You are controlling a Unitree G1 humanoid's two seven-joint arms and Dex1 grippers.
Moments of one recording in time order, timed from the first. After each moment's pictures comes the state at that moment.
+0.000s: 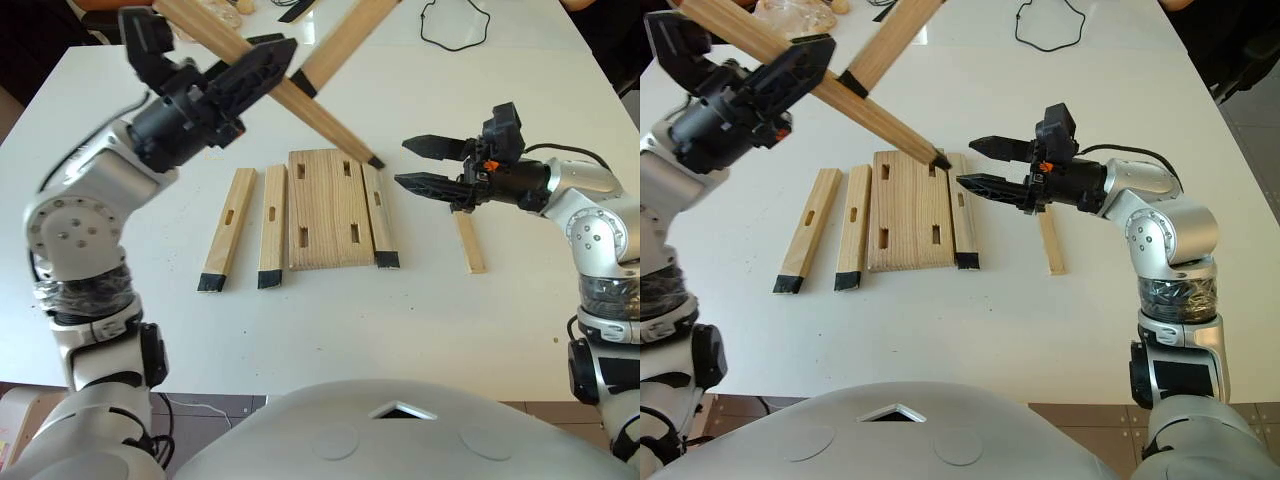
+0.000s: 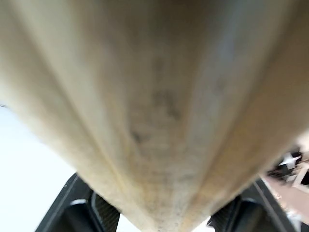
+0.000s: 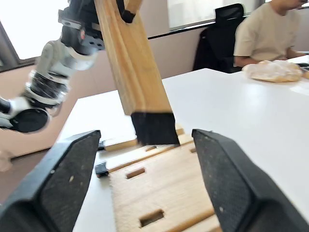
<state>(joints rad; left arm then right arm) -0.39 0.63 0.28 -0.30 -1.25 0.76 -0.58 -0.33 -0.58 -0.03 -0.19 0.66 0.62 1.06</state>
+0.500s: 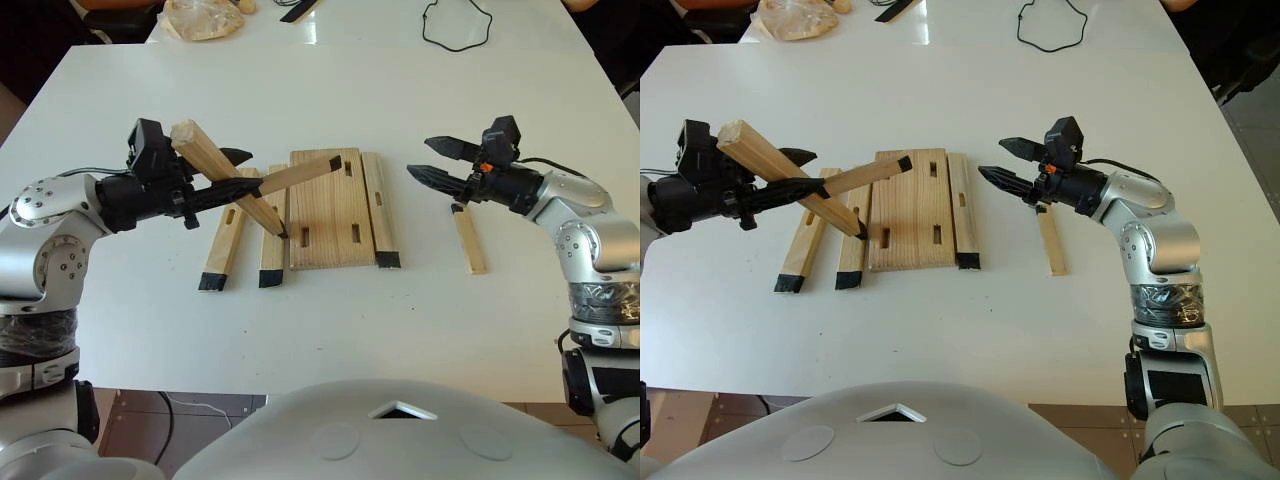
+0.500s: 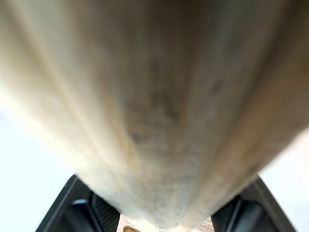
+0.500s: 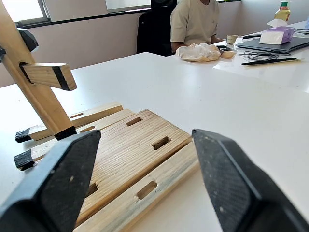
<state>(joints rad) -0.13 0.84 0.21 -0.20 -0.75 0.44 -1.14 -0.29 -0.55 -0.03 -0.06 0.52 0.49 0.93</state>
